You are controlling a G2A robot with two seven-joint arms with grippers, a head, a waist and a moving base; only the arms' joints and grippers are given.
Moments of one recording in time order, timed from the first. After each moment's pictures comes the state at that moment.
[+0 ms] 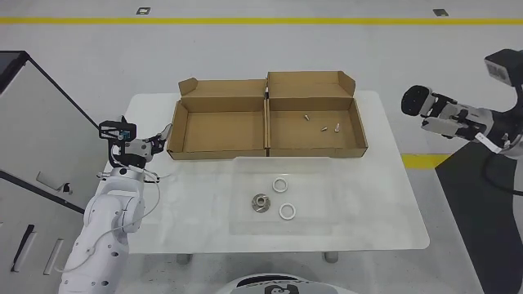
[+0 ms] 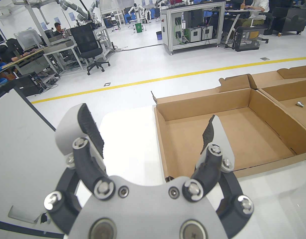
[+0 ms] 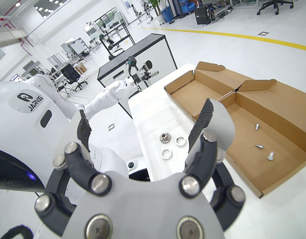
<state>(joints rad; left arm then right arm) 1.73 -1.15 -1.60 -1.80 1.33 0.00 0.00 -1.42 -0.88 1.92 -1.84 0.48 -0.48 1.34</state>
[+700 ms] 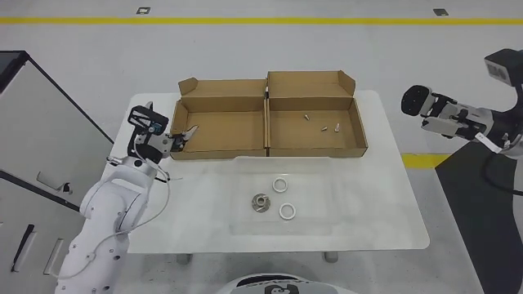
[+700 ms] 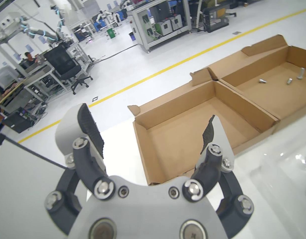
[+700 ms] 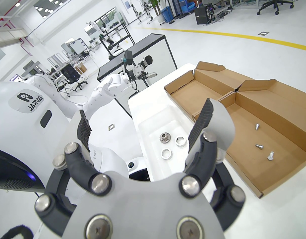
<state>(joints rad) 1.70 -1.13 -1.56 -2.06 1.48 -0.24 -0.28 -1.42 -0.88 1.92 -1.84 0.48 -0.48 1.34</state>
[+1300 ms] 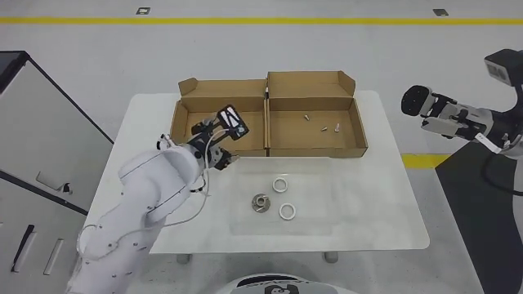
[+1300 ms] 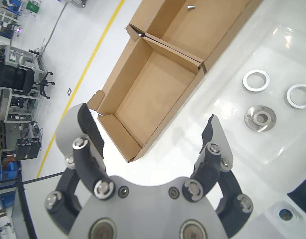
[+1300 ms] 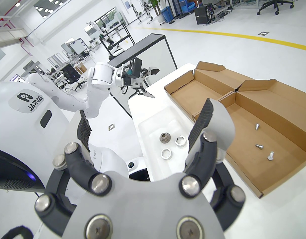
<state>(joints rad) 1.34 -1.16 -1.16 -2.19 1.37 -0.48 -1.21 -1.42 -0.88 1.92 -1.84 0.48 -0.48 1.34</state>
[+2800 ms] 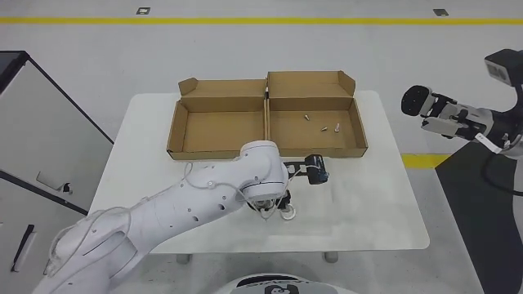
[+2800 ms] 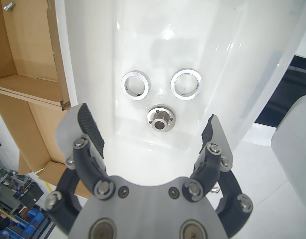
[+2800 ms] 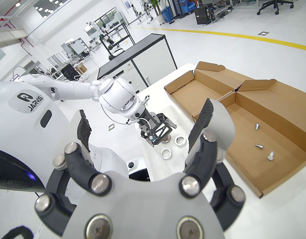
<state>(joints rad) 0.78 -1.29 -0.41 -1.73 0.88 -0.28 -1.48 -1.42 -0.88 1.92 -1.84 0.48 -0.48 1.34</state>
